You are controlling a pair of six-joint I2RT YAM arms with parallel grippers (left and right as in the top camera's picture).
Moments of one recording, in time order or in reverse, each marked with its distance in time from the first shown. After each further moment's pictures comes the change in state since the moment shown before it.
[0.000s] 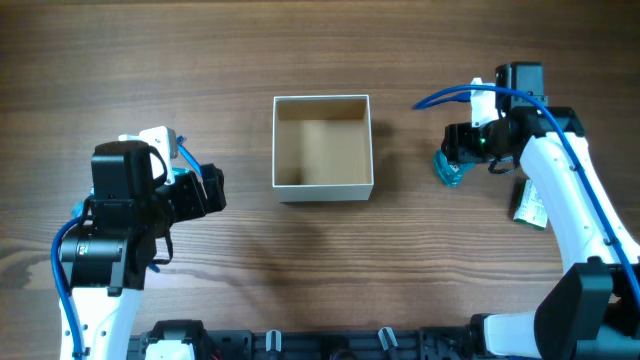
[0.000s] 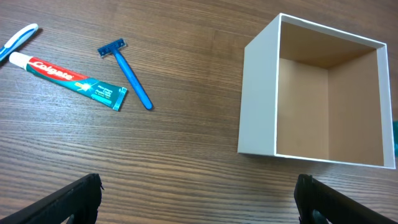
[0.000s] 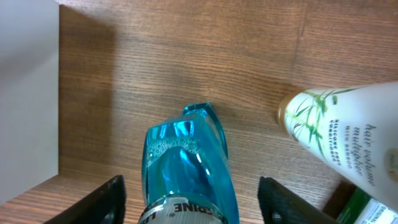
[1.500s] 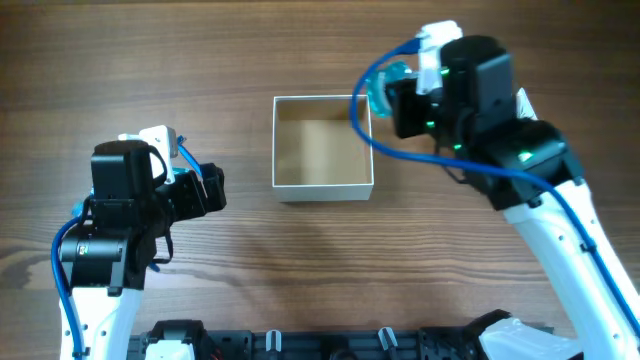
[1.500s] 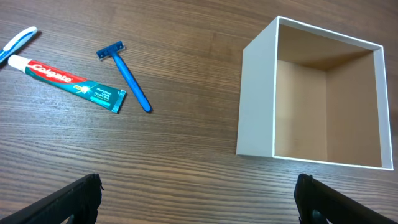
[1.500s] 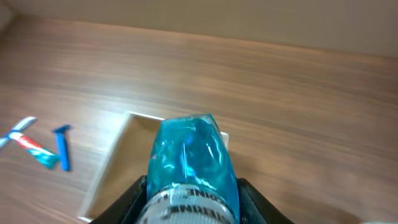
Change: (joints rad) left arm 0.000 0.000 0.000 0.008 0.003 0.000; right arm 0.491 -0.198 0.313 0.068 0.166 0.319
